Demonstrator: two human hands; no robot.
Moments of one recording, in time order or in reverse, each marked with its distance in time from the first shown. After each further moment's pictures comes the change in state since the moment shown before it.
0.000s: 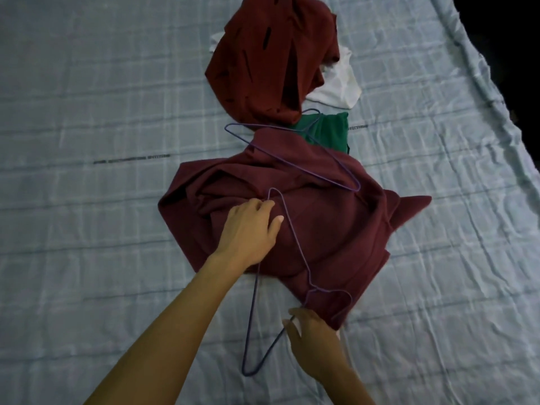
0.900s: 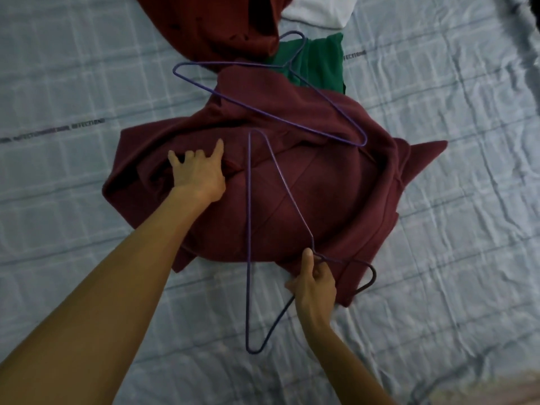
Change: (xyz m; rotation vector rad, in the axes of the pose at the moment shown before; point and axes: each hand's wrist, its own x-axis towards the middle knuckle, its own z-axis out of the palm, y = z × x) left_hand 0.119 -0.094 0.064 0.346 -0.340 -0.164; right_hand 0.080 -0.030 0.021 0.896 0.536 0.638
